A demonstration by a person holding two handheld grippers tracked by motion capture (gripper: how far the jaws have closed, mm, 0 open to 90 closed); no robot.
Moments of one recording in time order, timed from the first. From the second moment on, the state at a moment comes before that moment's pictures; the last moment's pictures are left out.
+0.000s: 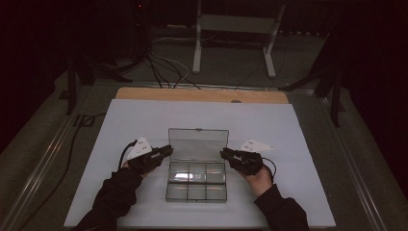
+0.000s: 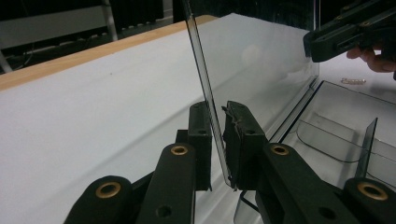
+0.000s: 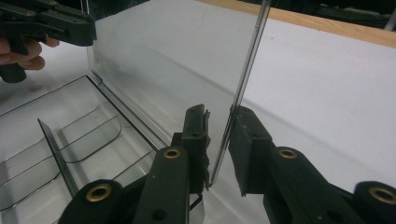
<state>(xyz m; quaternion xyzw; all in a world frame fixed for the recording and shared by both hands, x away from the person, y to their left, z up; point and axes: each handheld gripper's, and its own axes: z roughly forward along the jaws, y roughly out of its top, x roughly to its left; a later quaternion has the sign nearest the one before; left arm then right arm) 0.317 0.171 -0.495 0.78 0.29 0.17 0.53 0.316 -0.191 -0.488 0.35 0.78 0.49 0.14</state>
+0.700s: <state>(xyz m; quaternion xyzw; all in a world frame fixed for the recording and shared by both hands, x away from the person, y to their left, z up) 0.323 0.167 -0.498 0.77 0.33 0.14 0.53 0.323 -0.188 -0.489 0.39 0.78 0.48 0.12</state>
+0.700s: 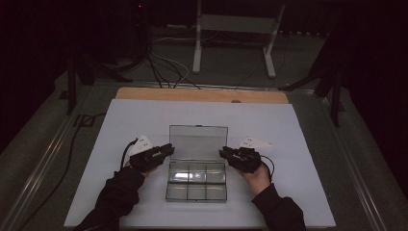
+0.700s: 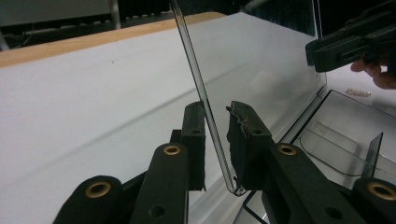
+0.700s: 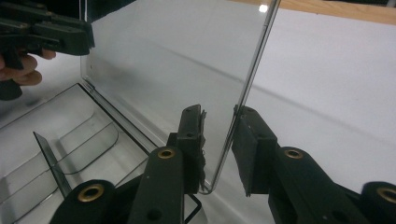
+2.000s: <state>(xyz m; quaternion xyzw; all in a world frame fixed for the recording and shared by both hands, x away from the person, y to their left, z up) 0.340 0.158 -0.506 0.76 0.40 0.06 0.50 0.336 -0.170 -0.492 0.45 0.78 0.43 0.09</state>
